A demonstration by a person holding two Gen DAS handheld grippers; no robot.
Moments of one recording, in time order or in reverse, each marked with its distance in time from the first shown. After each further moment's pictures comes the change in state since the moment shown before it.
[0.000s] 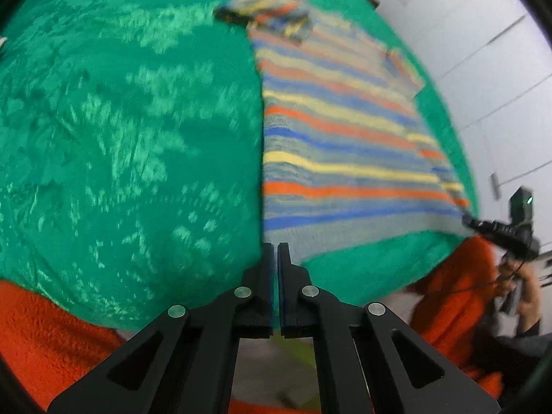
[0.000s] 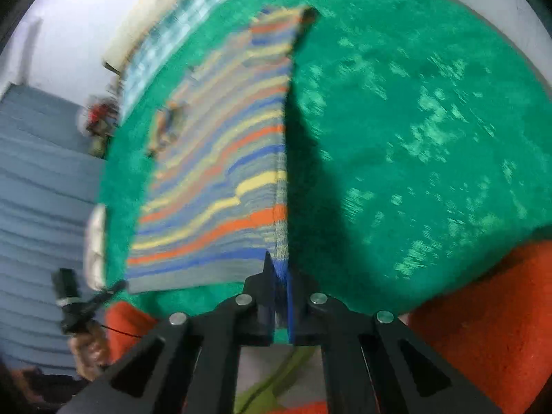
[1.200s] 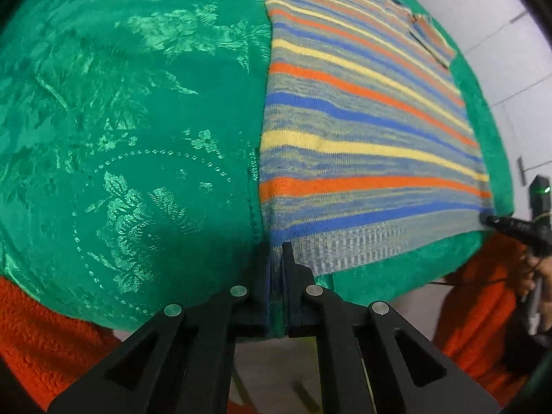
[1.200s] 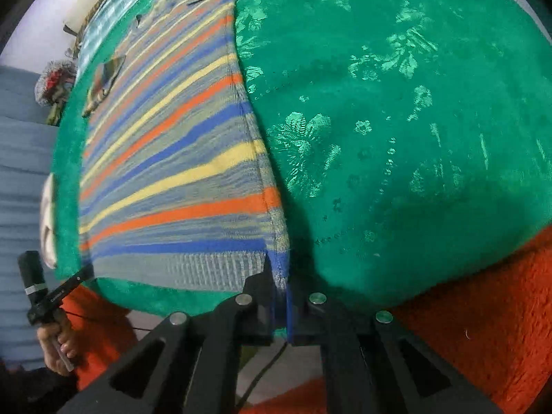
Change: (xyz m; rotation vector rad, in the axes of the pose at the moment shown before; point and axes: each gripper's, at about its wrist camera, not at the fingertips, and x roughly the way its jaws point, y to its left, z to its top) left arm 0.044 -0.010 -0.011 0.017 0.072 0.090; right arm 0.044 -0.022 -0.005 -0.049 0.138 -0.107
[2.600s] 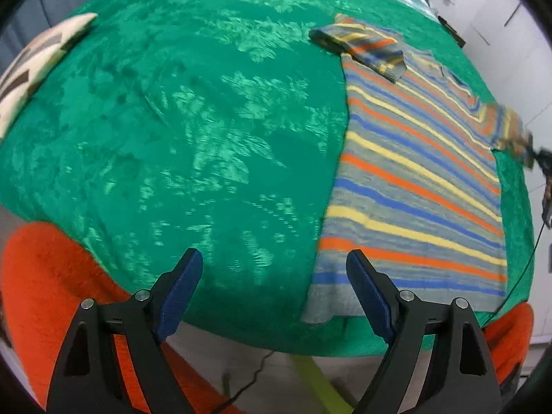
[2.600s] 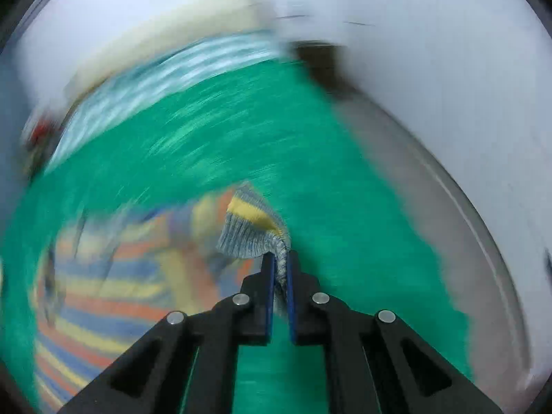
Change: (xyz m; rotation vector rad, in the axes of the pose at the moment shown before) left arm -0.055 0.002 0.007 -0.274 -0.200 0.177; right arm -0.115 -0.078 0.317 0.048 -0.622 -0.200
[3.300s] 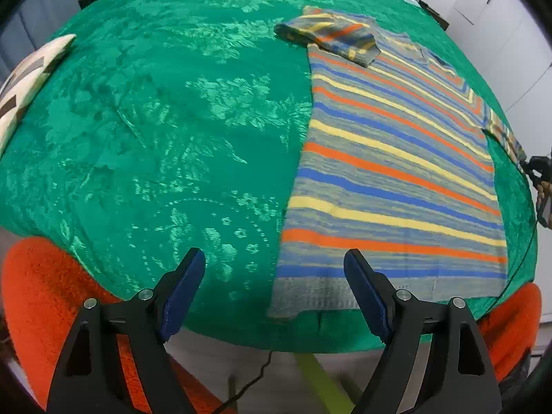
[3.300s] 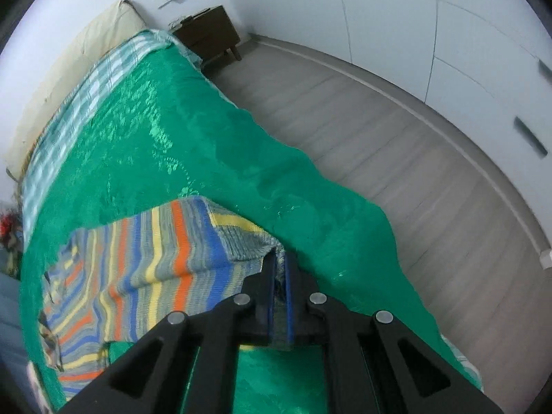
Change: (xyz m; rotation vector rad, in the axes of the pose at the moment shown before) left arm -0.005 -0.027 -0.009 0.087 -0.013 0.020; right arm 0.022 -0.089 -0.056 0.297 0.147 -0.037
